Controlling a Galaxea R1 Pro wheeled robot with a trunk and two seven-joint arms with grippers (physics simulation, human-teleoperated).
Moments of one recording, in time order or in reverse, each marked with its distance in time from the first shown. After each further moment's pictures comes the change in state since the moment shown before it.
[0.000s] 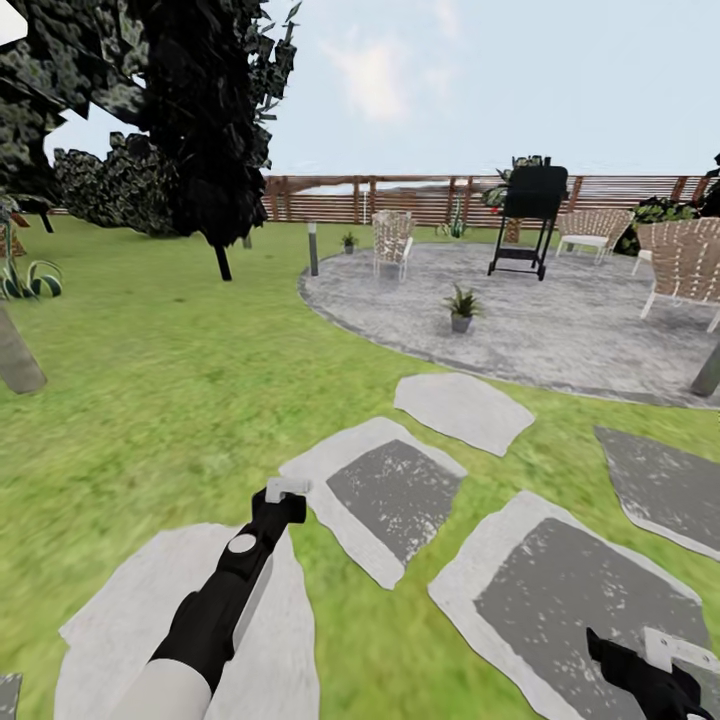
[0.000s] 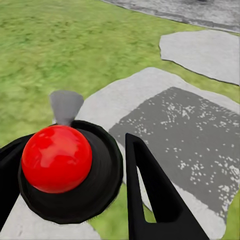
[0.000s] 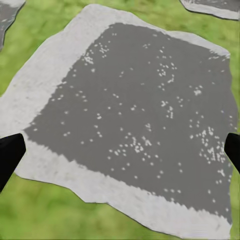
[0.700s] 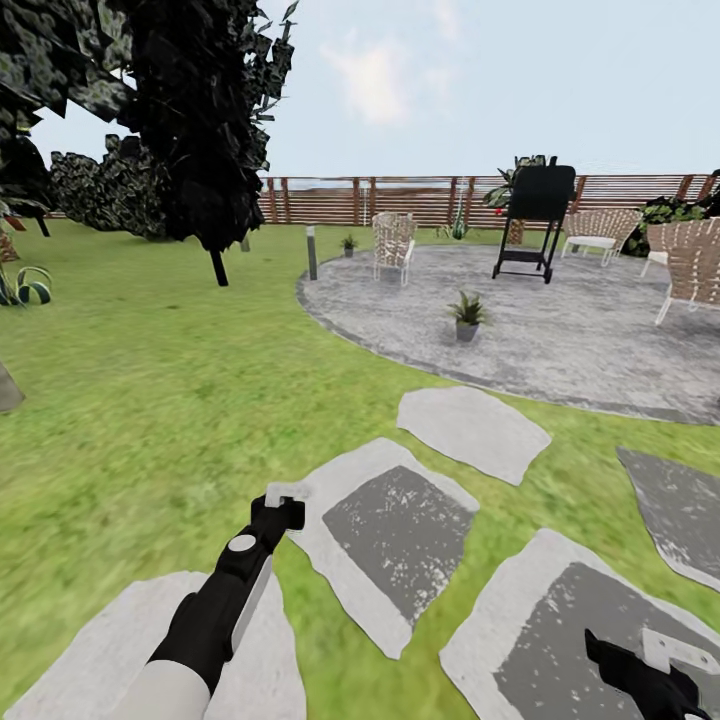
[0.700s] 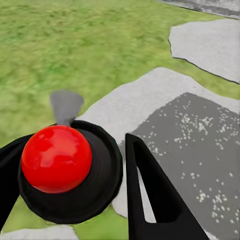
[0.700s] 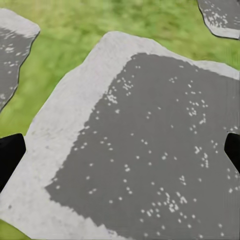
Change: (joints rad) left arm 0.003 0.003 0.002 -0.002 -0.001 0.078 0.000; right arm 0.000 0.006 0.001 -0.001 0.000 0.008 -0.002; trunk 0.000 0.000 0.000
